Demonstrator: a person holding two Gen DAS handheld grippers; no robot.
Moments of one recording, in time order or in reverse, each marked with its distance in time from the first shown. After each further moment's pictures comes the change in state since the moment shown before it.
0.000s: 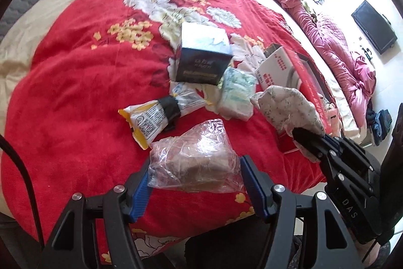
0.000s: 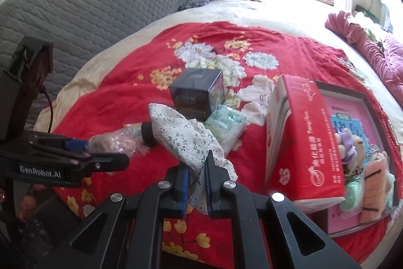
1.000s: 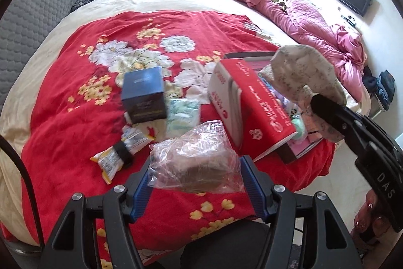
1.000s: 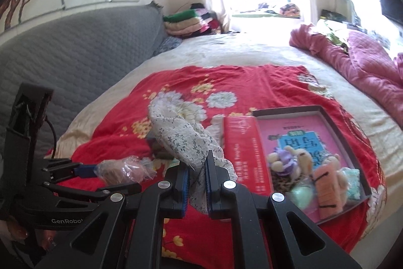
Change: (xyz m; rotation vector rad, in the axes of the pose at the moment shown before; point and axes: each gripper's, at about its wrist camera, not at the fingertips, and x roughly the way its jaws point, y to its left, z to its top) left arm -0.024 -0.111 0.004 0.242 -0.099 0.070; right arm -0.105 -0.056 0.004 0.173 -0.220 -0.091
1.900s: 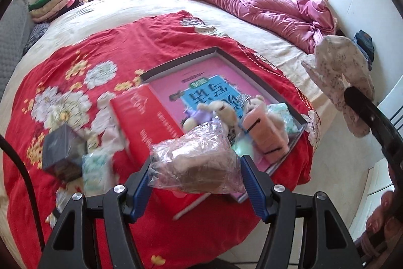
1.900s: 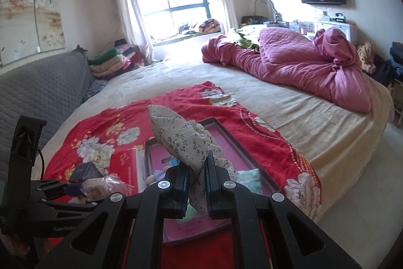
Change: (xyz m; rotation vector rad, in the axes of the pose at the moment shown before) left arm 0.065 -0.141 0.057 0.239 0.019 -0.080; right arm -0.073 -0.144 -0.010 0.240 -0.160 -0.338
